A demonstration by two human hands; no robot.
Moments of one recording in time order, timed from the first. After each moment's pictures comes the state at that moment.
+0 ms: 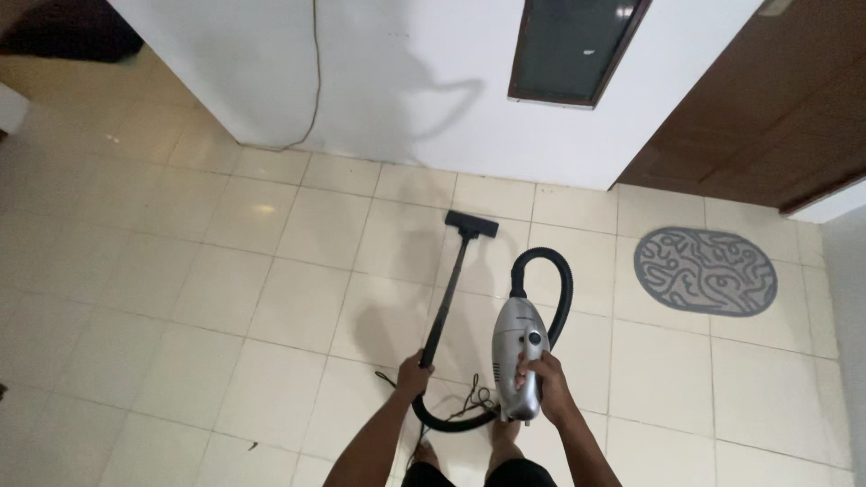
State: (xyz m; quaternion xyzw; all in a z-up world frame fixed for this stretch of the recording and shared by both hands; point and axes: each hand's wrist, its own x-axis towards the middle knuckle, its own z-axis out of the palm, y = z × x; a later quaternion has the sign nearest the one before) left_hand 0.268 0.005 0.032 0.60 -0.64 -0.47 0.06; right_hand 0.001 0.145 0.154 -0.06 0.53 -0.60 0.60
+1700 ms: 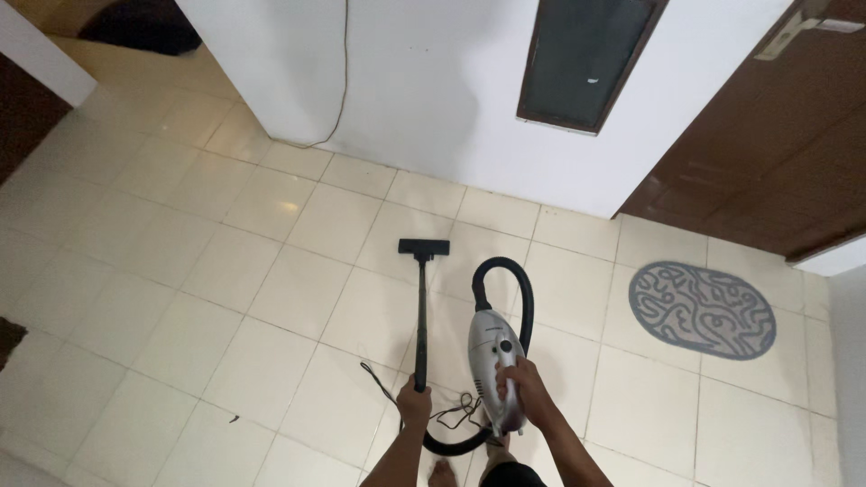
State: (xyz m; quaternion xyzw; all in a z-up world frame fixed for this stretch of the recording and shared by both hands) left_hand 0.199 0.135 0.059 0.77 -0.53 -0.33 0.16; right_hand -0.046 0.187 0.158 -0.16 0.51 -0.51 0.68
